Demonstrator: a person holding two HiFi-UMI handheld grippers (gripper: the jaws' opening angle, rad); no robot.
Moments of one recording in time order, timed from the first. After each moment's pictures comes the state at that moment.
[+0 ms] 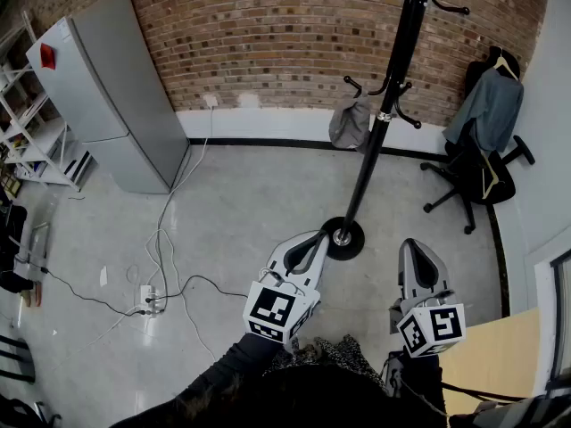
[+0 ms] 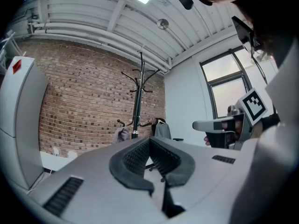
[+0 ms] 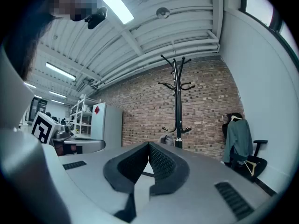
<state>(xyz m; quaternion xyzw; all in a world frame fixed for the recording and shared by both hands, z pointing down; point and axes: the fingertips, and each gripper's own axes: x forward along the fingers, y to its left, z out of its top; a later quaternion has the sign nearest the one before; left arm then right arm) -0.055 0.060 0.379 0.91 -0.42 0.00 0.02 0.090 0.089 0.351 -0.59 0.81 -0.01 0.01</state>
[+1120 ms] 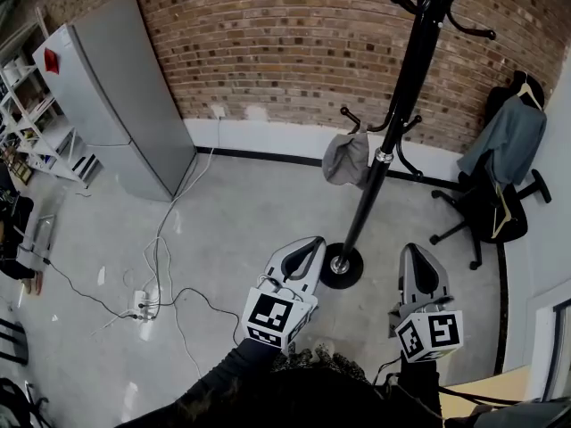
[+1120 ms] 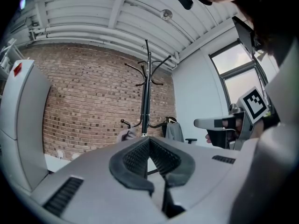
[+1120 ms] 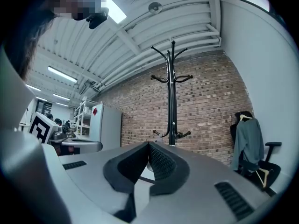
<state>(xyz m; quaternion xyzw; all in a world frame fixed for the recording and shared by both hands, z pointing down) -0.003 -0.063 0.387 0.88 -0.47 0.01 0.01 0.152 -0.048 0.355 -0.56 0.83 -0.01 0.02</state>
